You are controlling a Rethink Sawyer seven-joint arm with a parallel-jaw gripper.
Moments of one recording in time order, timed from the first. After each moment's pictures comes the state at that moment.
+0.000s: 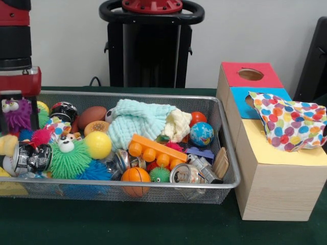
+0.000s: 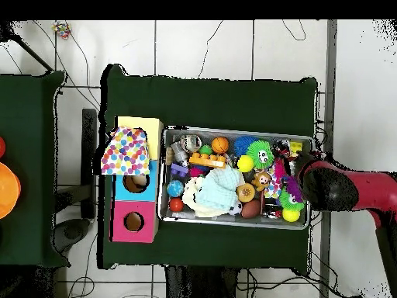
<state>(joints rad) -1.18 -0.58 0.84 1.63 -0.88 0.63 1.46</state>
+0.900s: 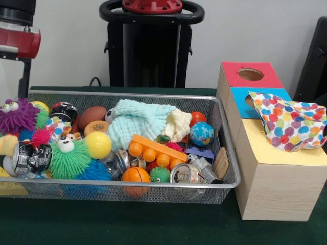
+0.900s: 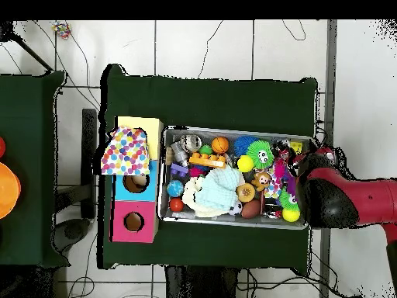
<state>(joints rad) -1.13 -0.83 0.82 1.75 -0.91 0.47 1.46</state>
